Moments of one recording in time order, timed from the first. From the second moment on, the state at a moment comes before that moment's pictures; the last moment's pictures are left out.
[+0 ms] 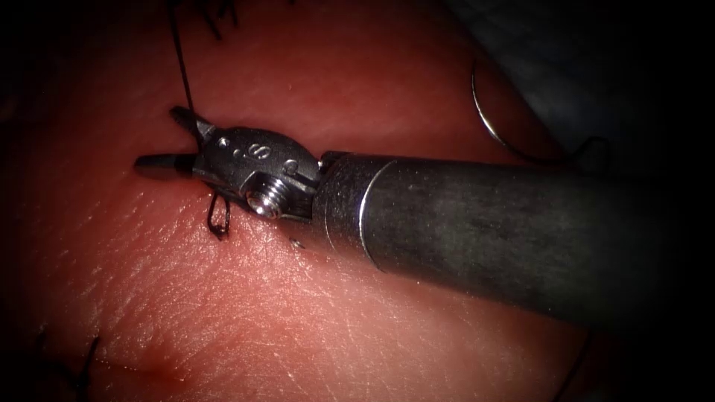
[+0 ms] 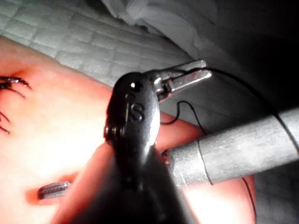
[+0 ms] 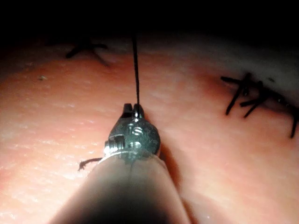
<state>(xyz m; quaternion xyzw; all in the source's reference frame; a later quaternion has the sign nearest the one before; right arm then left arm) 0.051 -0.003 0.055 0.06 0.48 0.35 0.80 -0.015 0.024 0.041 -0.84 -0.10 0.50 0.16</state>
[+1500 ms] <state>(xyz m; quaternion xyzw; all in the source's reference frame) 0.039 -0.003 0.050 0.05 0.50 0.32 0.80 -0.018 0.023 0.042 -0.85 -0.07 0.50 0.13</state>
